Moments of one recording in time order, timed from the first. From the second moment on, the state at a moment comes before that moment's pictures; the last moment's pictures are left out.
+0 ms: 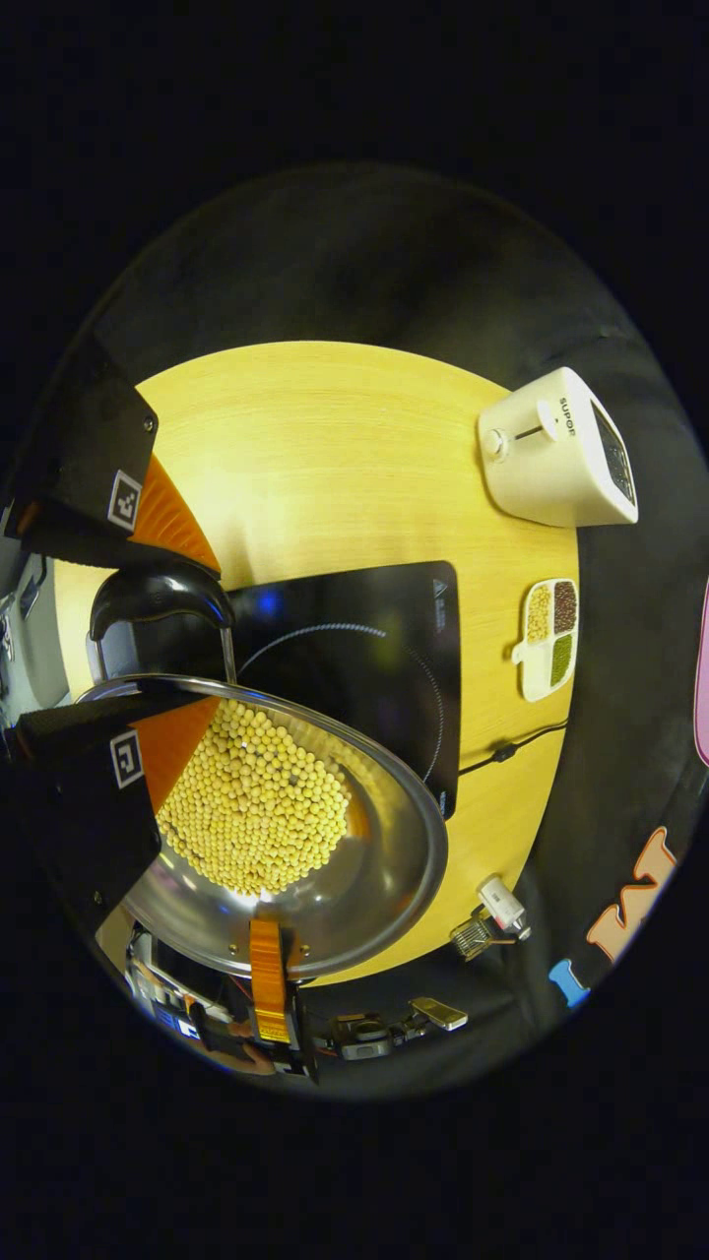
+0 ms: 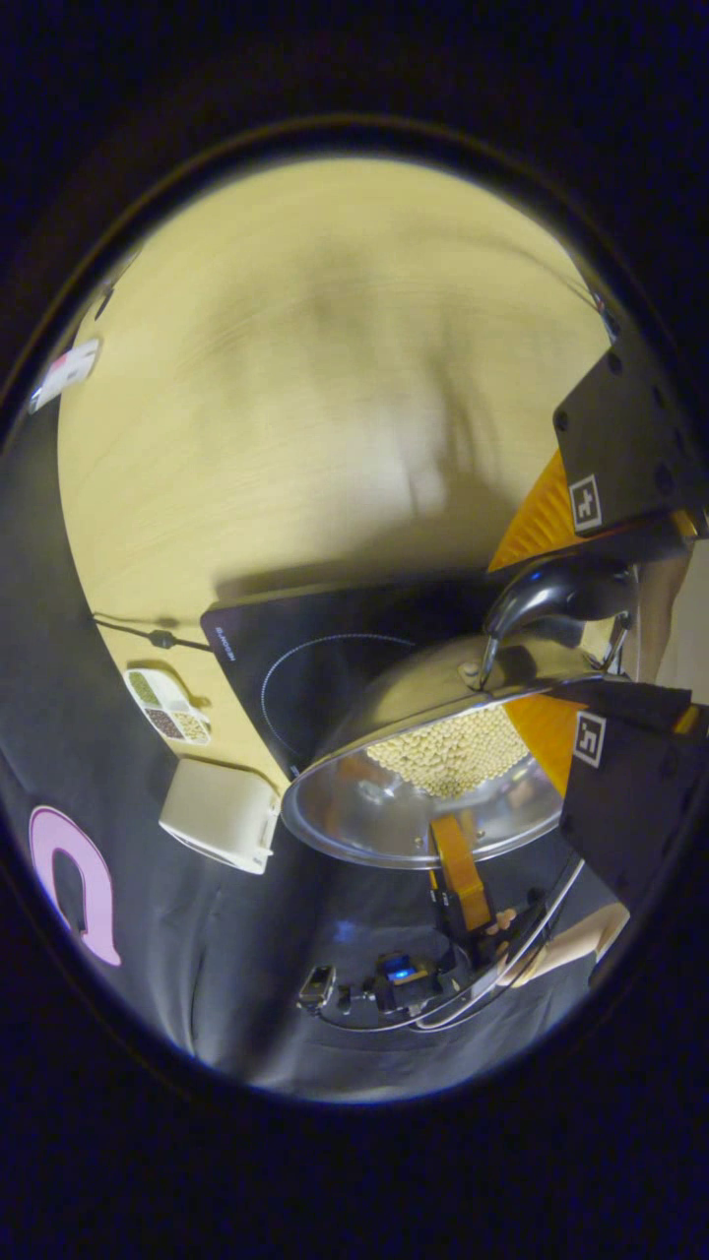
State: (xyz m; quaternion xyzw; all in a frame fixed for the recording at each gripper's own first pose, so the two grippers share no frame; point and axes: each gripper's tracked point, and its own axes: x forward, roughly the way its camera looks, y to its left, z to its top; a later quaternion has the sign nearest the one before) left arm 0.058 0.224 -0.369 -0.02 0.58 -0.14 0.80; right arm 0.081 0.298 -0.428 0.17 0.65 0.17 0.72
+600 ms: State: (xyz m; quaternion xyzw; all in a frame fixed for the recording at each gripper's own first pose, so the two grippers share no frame) left arm 0.116 0.235 -0.389 -0.01 0.55 -0.13 0.83; right arm 0.136 0.308 -0.453 0.17 0.64 0.14 0.74
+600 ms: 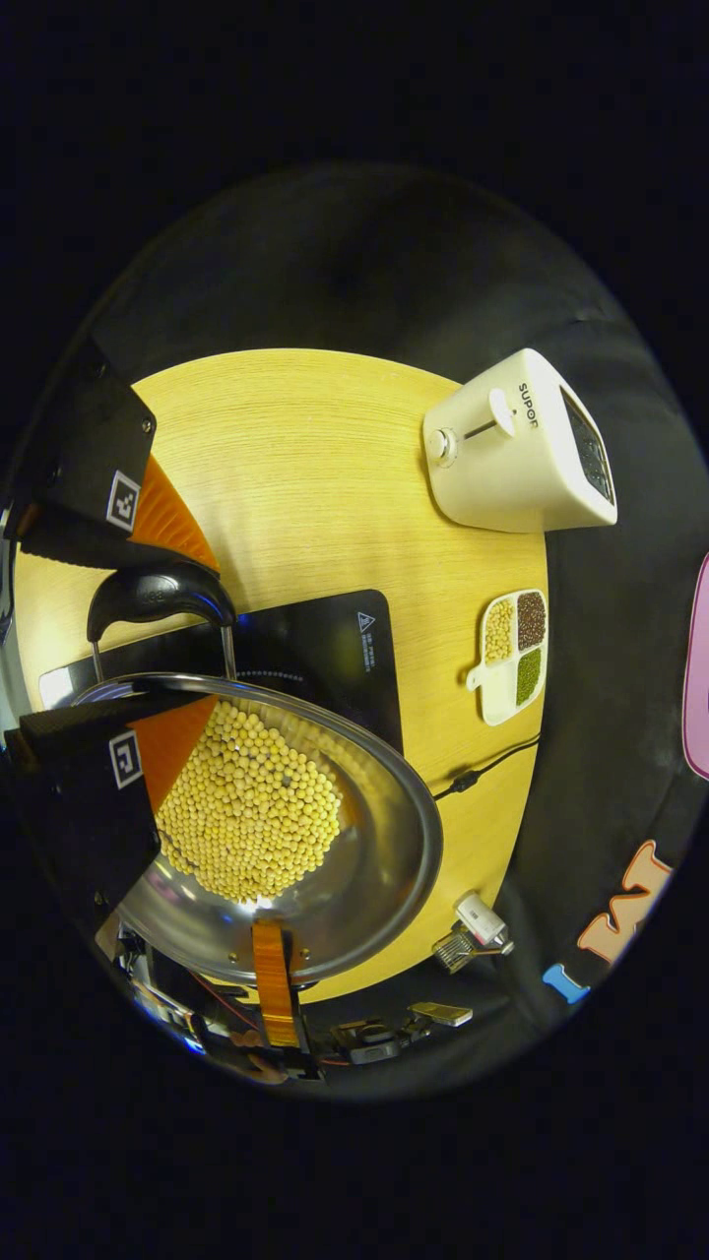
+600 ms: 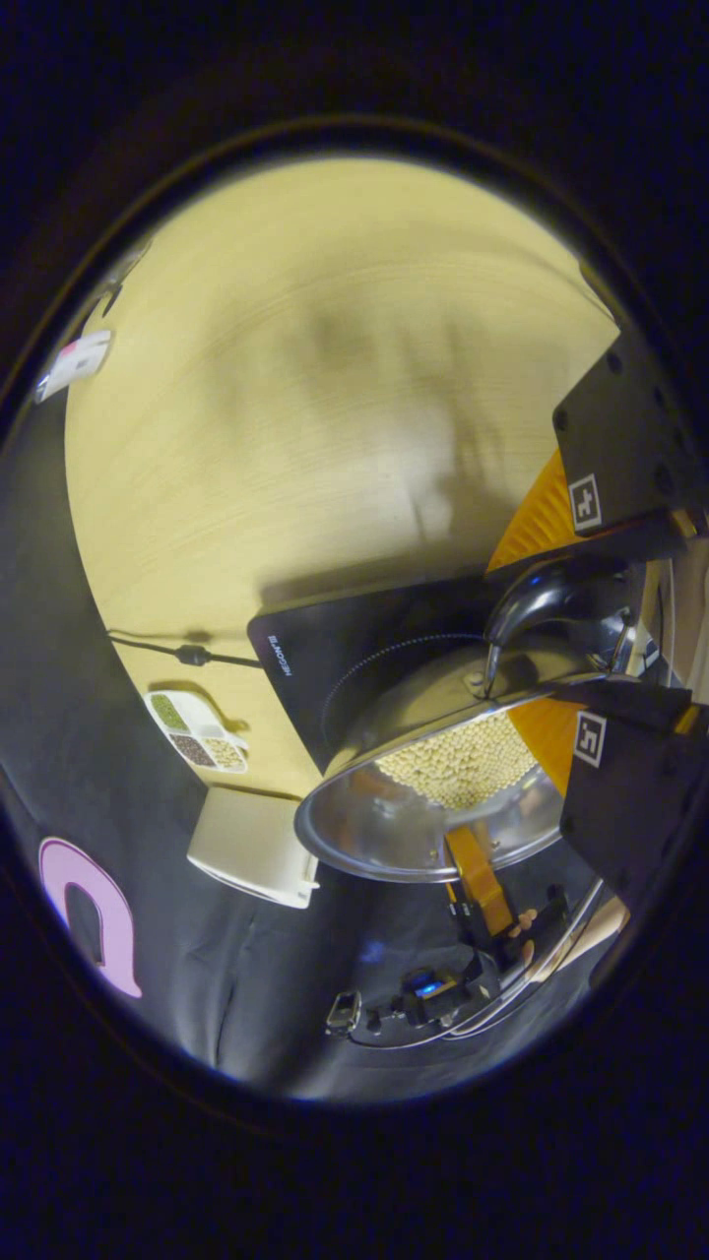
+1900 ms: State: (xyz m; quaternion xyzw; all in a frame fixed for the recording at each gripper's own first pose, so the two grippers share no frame) left arm 0.119 0.243 -0.385 -0.02 0.44 -0.10 0.89; right arm 0.157 0.302 -0.460 0.15 0.54 0.15 0.81
